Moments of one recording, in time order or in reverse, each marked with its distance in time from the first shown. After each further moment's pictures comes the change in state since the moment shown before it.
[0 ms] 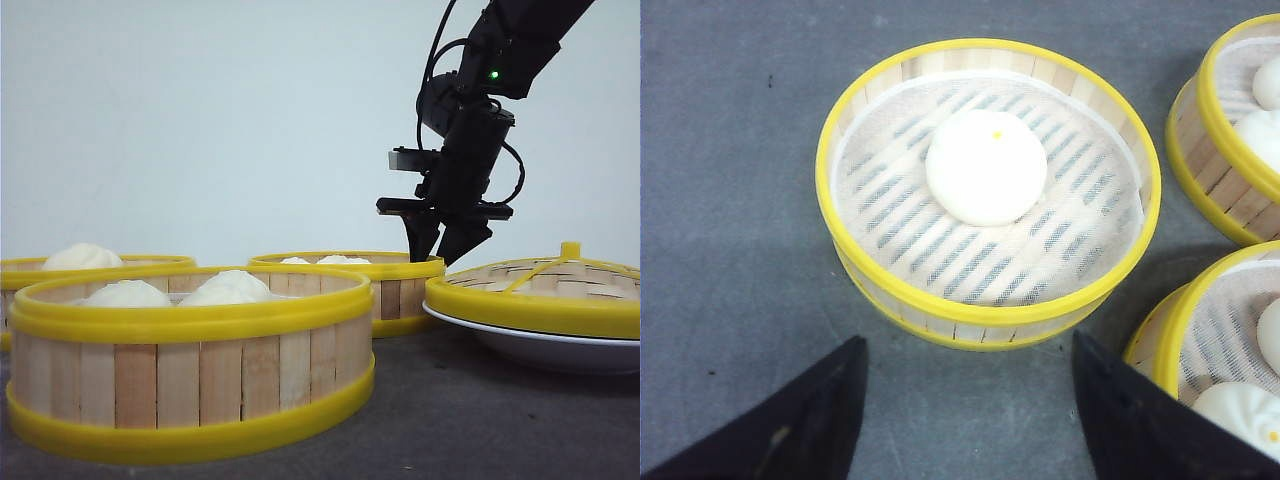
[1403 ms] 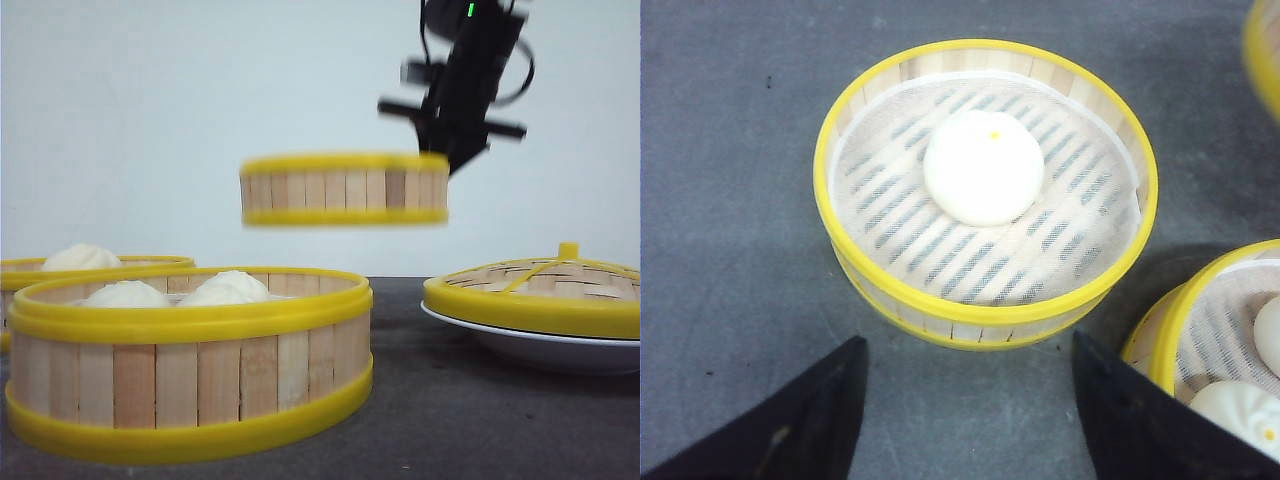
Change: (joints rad) left arm 0.000 0.000 0.000 0.000 0.000 0.000; right arm 0.019 -0.190 0.163 -0.304 -0.026 0.159
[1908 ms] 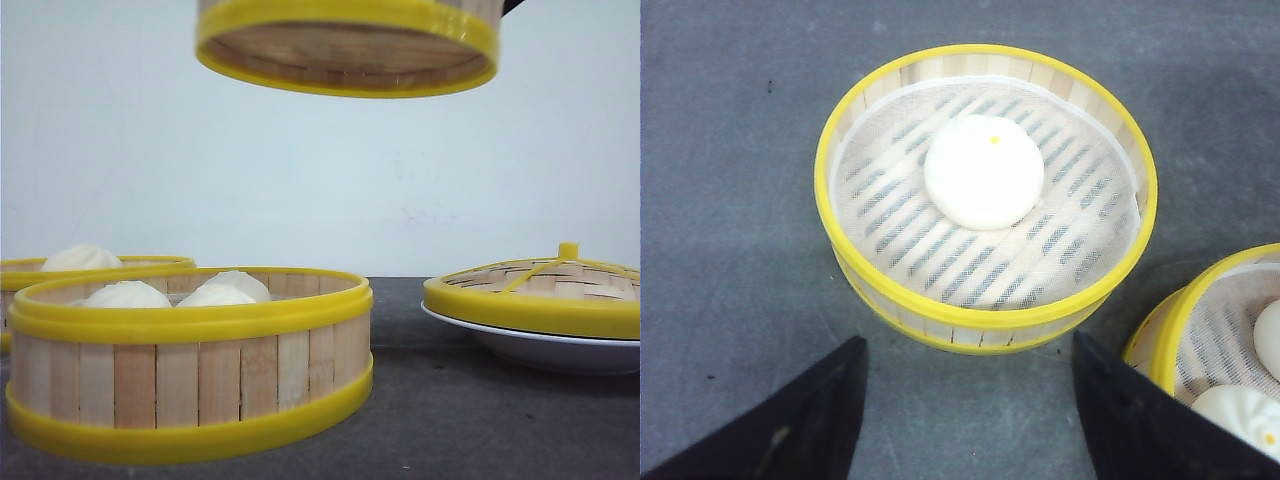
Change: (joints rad) left arm 0.000 0.000 0.000 0.006 0.000 0.000; right arm 0.116 -0.473 -0.267 -0.148 -0.042 -0.010
